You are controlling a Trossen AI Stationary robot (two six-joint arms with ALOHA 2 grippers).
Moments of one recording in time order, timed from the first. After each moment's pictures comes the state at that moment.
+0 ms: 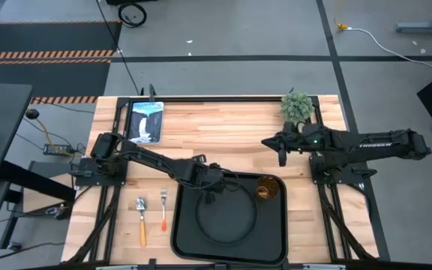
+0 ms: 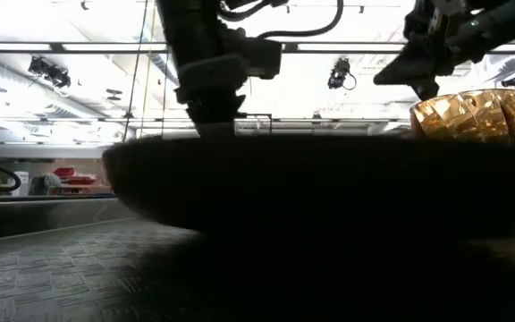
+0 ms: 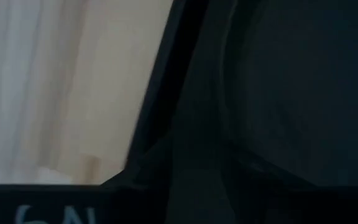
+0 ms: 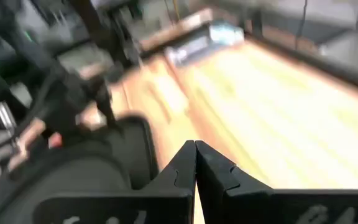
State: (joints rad) left arm -0.23 1.93 1.43 -0.77 -0.33 -0.37; right arm -0.08 0.69 0.45 -0.11 0.14 0.38
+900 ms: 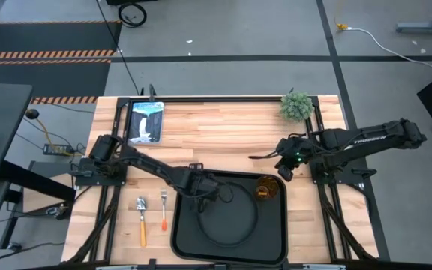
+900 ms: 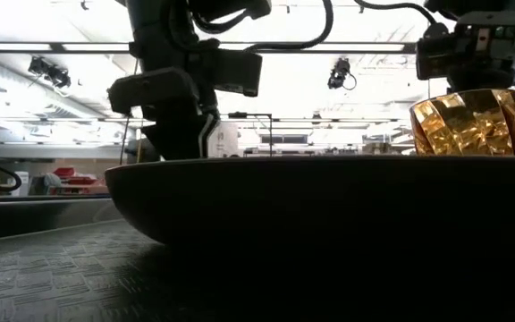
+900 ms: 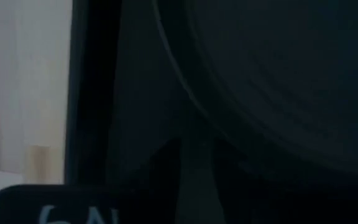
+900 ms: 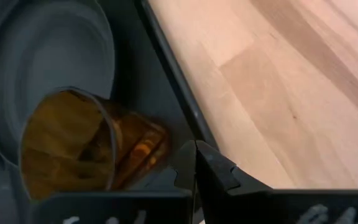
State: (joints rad) left arm -0.30 1.93 1.33 -0.72 -0.24 -0.28; right arm 0.05 0.87 0.62 -0.74 -0.03 0.69
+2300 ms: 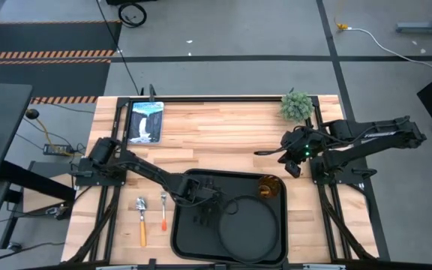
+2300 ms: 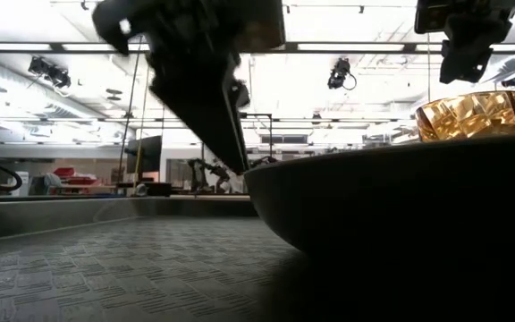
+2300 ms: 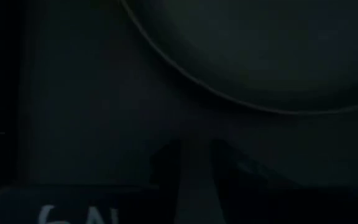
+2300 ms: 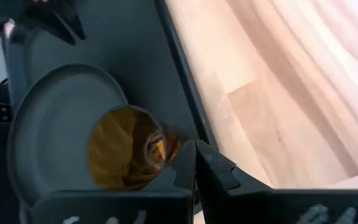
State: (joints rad) left arm -0.35 1.92 1.33 -0.48 -0.09 -0.21; right arm 0.07 0.86 0.86 -0.94 -0.01 0.57
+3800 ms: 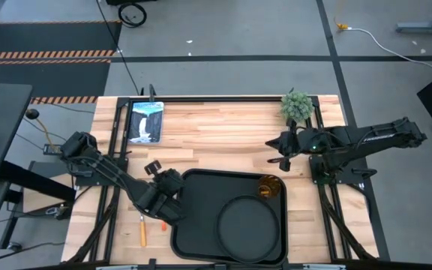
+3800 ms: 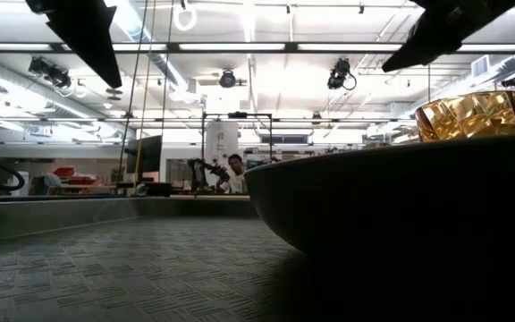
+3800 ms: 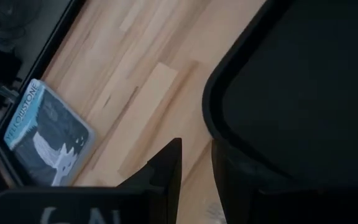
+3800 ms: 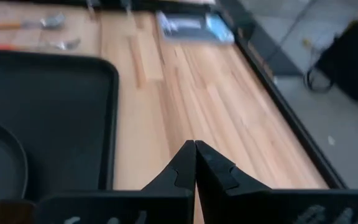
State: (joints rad) left arm -0.60 1.67 1.33 -1.31 -0.69 -1.13; right arm 0.12 0.77 0.68 -0.46 0.40 0.02
